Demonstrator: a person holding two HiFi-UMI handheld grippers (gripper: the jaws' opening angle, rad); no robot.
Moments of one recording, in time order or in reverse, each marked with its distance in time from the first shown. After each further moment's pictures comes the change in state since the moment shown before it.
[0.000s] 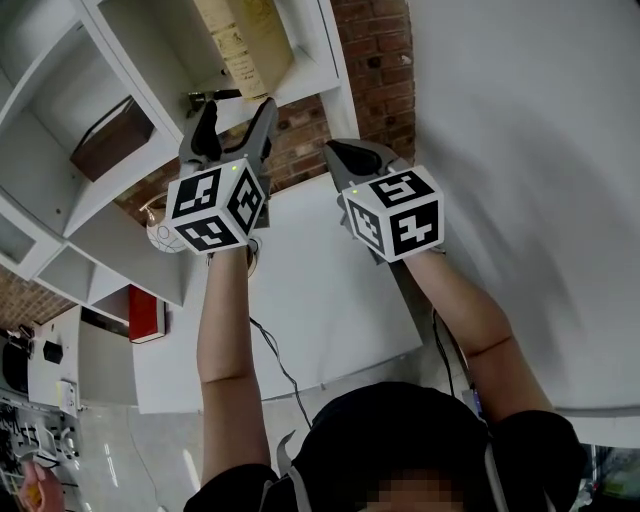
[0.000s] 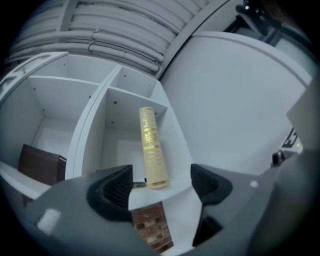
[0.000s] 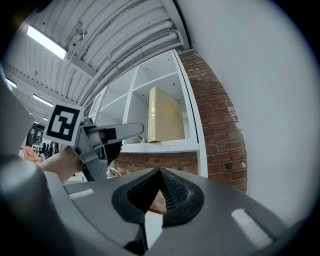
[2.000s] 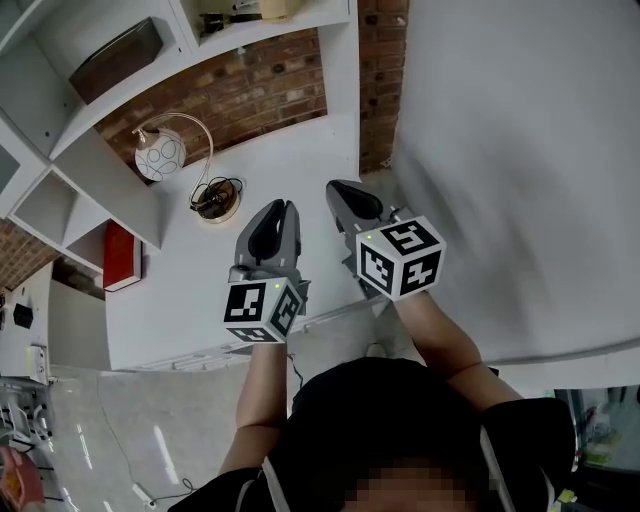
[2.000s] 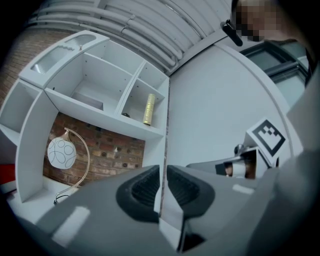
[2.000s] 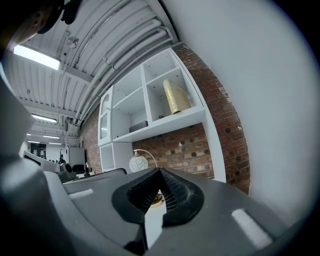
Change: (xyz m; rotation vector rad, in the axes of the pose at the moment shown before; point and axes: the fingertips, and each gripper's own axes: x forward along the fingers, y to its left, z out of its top) left arm -0.256 -0.088 -0.139 -0.310 0.161 -0.064; right arm -0.112 0.130 -0.122 0.173 0.081 0.040
